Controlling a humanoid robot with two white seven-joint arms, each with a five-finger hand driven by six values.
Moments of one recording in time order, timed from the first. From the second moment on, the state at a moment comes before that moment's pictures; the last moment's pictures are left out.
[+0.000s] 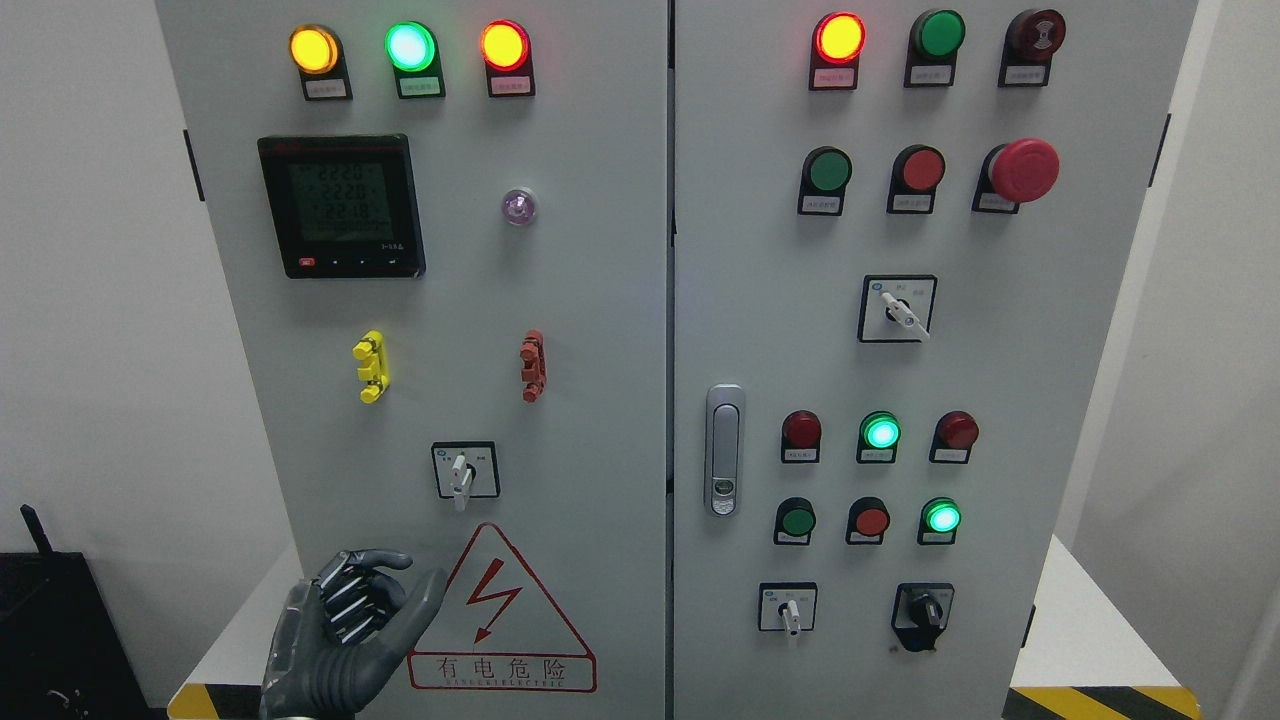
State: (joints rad) left arm -0.20 0.00 0.03 -2.01 0.04 0.41 0.17; right arm 0.09 0.12 0.08 -0.13 0.00 0.02 -0.08
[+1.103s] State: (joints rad) left arm -0.30 -0.10 0.00 -2.00 -0.11 0.51 0.20; right arm 0.09 0.12 0.08 -0.13 0.00 0.02 -0.08
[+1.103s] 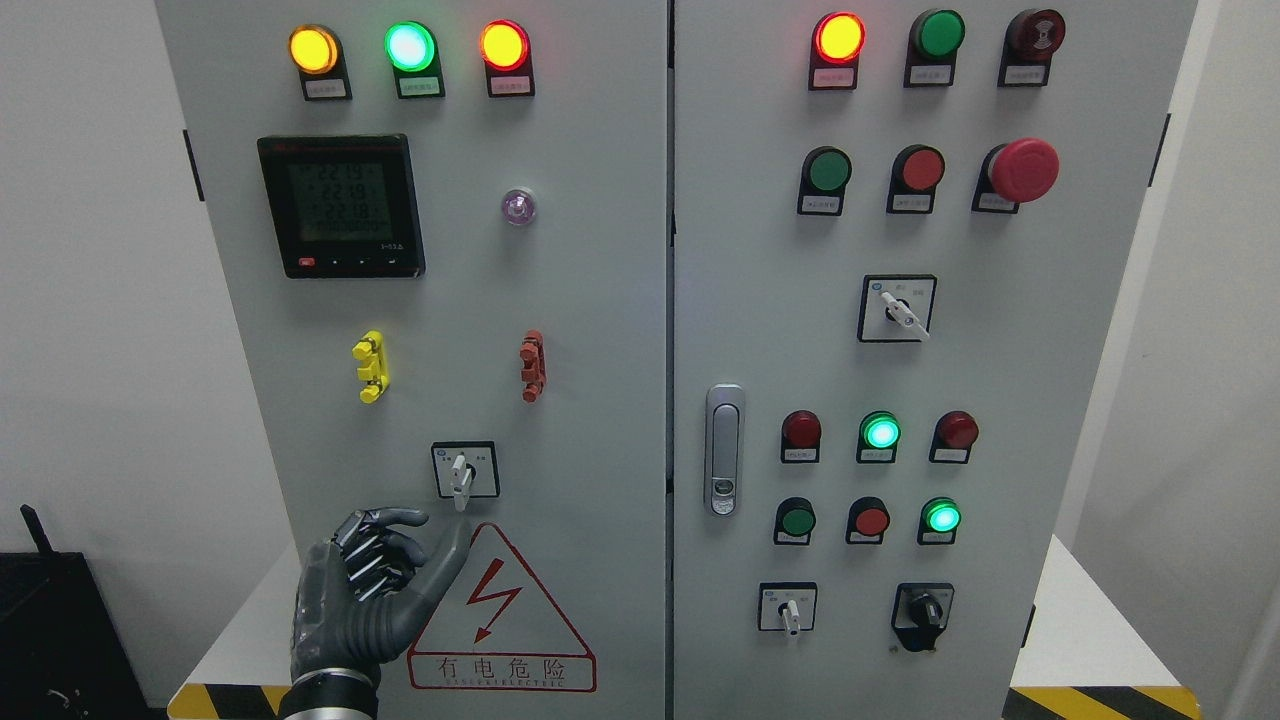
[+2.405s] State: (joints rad) left arm -0.37 -0.14 -0.01 -1.98 -0.15 0.61 0.20; right arm 0.09 0.12 0.08 -0.13 0.00 0.02 -0.08
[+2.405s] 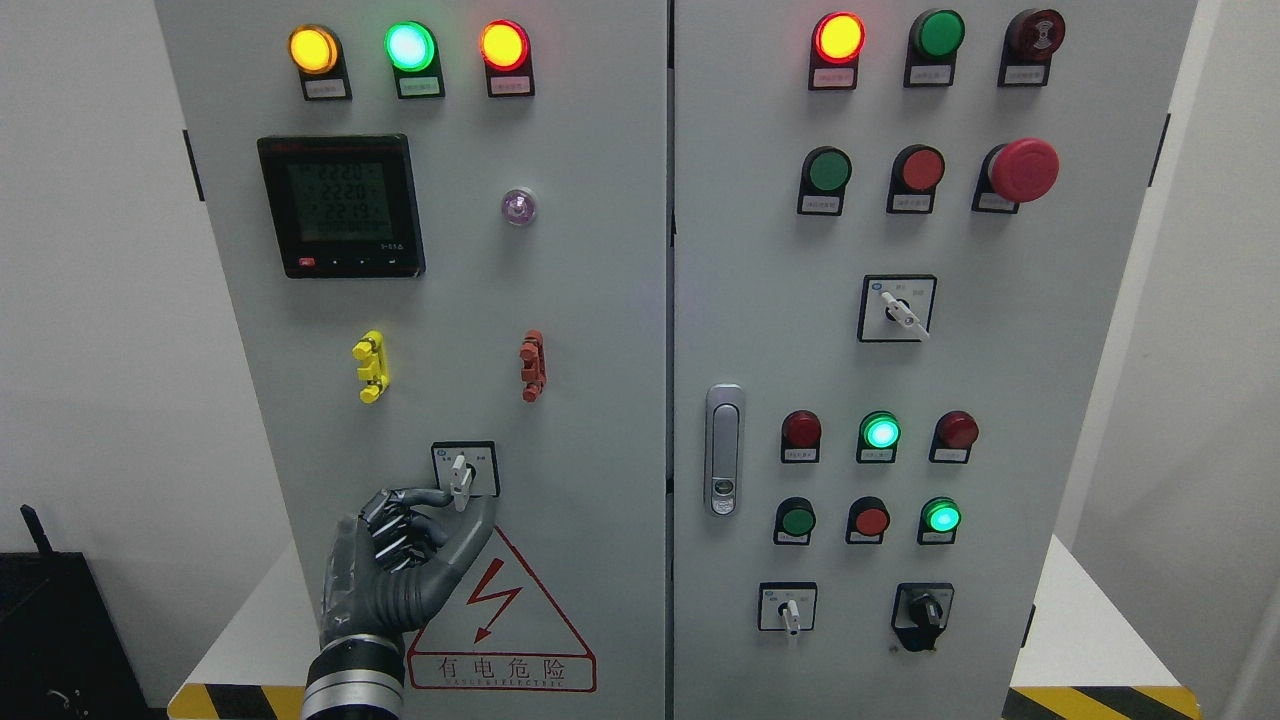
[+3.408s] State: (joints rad) left arm -0.39 -0.15 0.00 -1.97 -0.17 0.63 0.20; right arm 0.09 0.12 0.08 -0.13 0.00 0.02 -0.08
